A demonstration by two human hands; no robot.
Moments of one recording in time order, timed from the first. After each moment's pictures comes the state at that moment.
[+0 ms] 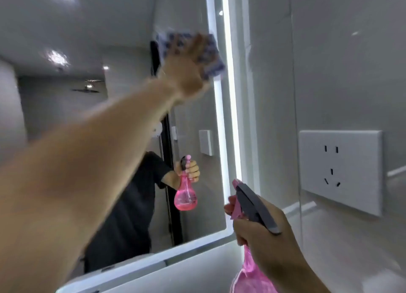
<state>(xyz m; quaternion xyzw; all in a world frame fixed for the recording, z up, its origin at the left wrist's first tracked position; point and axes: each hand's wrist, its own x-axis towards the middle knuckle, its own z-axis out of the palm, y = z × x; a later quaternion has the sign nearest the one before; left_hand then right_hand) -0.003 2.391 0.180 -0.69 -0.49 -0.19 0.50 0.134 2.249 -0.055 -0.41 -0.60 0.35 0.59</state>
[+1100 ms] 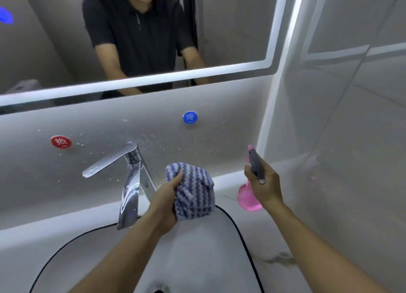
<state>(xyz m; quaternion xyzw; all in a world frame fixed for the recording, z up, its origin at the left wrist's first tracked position) -0.105 2.168 -0.322 -0.14 -0.55 -0.50 -0.65 0.110 2.234 -0.358 -0.58 -0.57 0.35 0.46</state>
